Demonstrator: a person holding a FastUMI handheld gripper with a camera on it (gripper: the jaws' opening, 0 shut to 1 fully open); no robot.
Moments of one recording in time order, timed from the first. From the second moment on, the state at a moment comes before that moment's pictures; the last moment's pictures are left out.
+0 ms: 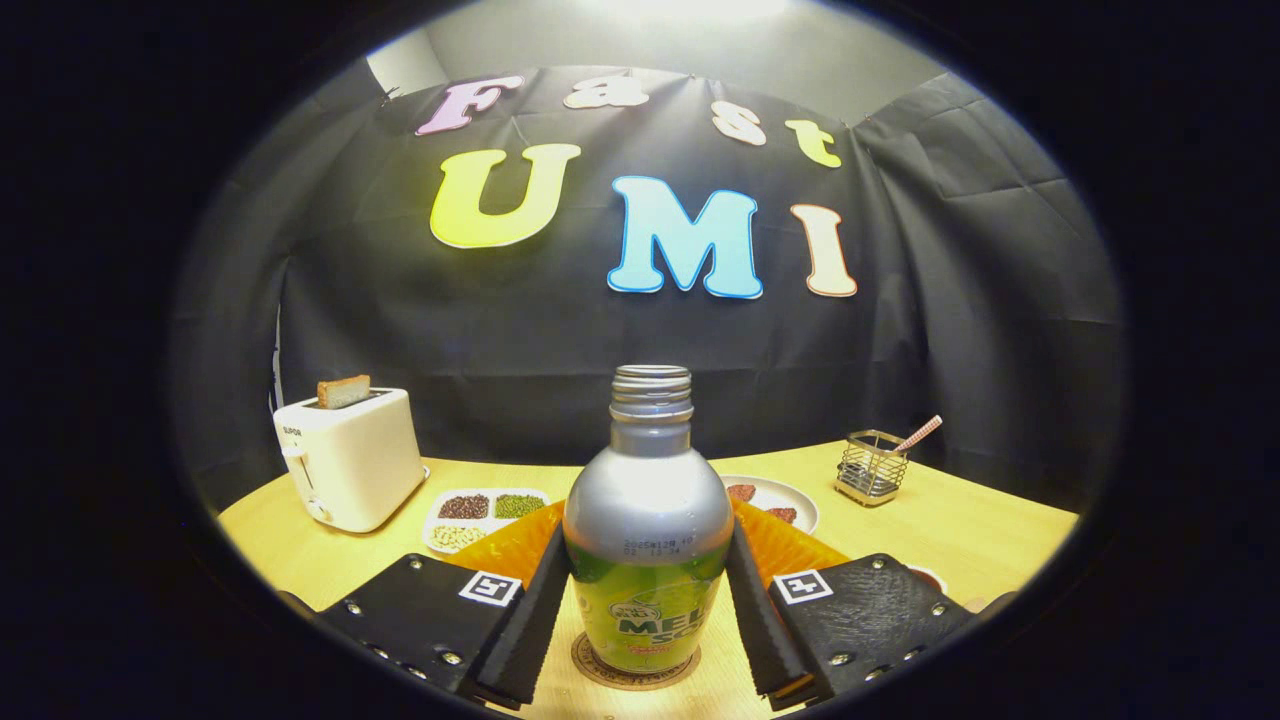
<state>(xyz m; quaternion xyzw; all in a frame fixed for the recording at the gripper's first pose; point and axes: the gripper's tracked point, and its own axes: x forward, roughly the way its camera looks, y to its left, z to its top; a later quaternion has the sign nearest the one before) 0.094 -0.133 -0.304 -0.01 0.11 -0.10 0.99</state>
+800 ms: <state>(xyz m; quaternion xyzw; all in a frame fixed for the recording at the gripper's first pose) 0.106 -0.116 -0.323 0.01 0.10 -0.05 0.99</state>
